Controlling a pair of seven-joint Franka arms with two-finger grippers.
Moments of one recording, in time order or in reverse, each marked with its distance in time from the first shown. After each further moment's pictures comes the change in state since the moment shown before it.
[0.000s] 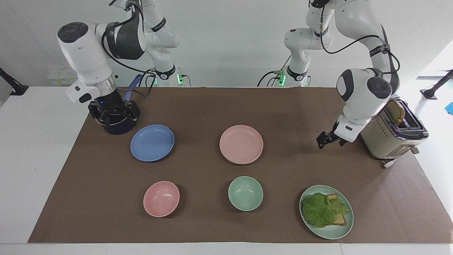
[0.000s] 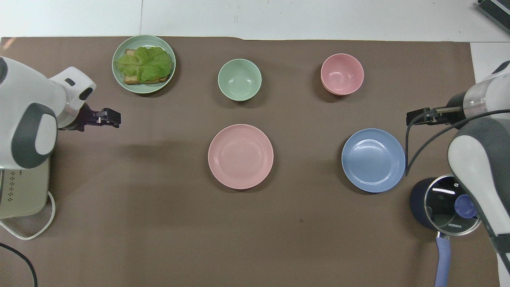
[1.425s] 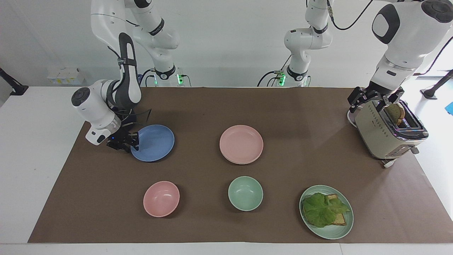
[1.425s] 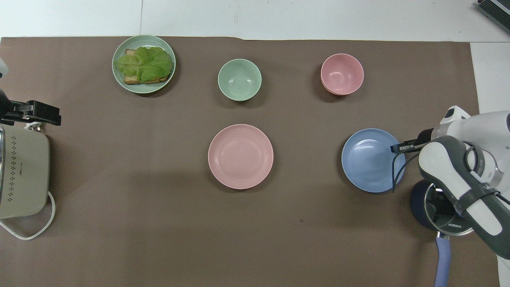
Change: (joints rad) left arm 0.034 -0.157 -0.005 0.210 0.009 -0.329 0.117; right arm -0.140 0.165 0.004 -0.309 0.228 0.380 -0.452
